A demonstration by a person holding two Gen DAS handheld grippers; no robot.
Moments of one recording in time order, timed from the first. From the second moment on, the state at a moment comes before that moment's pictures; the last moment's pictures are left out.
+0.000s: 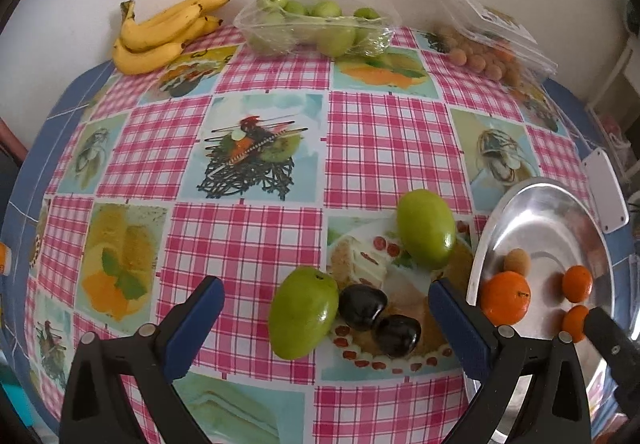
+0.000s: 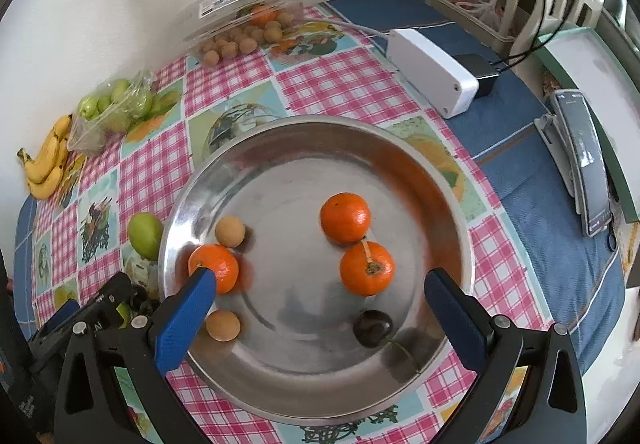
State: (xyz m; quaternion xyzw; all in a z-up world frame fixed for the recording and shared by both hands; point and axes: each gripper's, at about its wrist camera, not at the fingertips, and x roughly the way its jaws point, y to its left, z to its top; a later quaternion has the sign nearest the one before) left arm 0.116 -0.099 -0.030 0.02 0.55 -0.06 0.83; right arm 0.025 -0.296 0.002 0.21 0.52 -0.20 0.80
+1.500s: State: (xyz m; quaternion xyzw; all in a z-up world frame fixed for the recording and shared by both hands) left arm 0.119 0.043 -0.012 -0.05 0.51 0.04 0.86; right arm 0.076 -0.142 -0.001 0.14 0.52 -0.03 0.84
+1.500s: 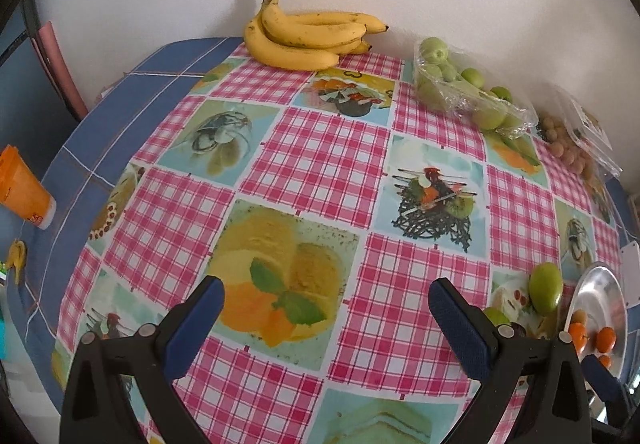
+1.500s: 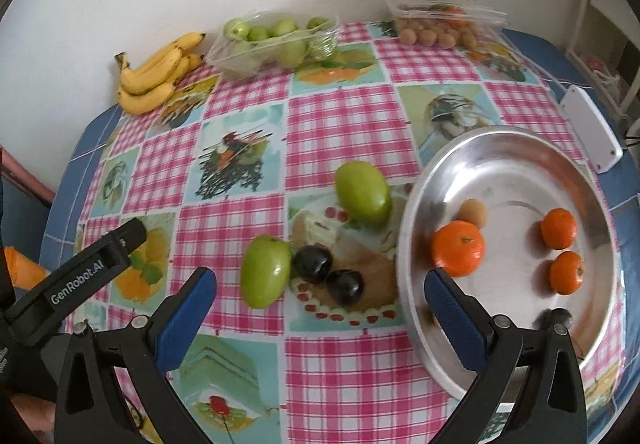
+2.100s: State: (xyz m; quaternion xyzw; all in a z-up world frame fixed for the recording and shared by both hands) left arm 0.124 0.030 -0.019 -0.07 0.52 0.00 0.85; right arm 0.080 -0.168 -0.011 0.17 0.53 -0.04 0.83
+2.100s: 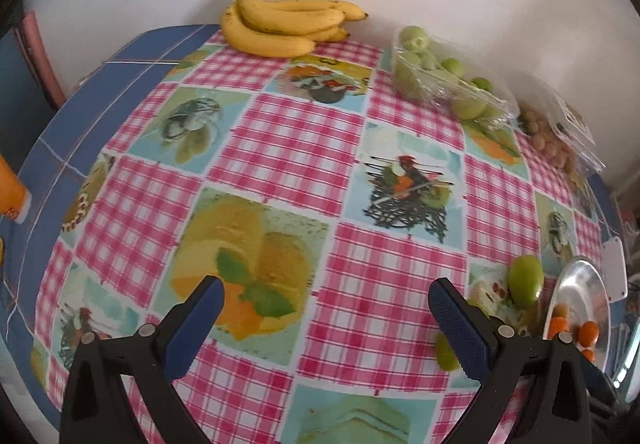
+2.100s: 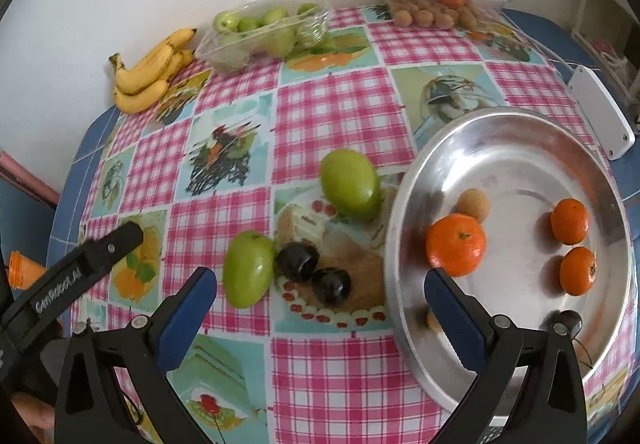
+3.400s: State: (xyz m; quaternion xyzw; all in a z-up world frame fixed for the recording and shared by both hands) left arm 0.132 -0.035 -0.053 -0.11 0.59 -0.13 0.79; right arm 0.067 -0.206 -0.017 0.17 0.55 -0.10 0.81
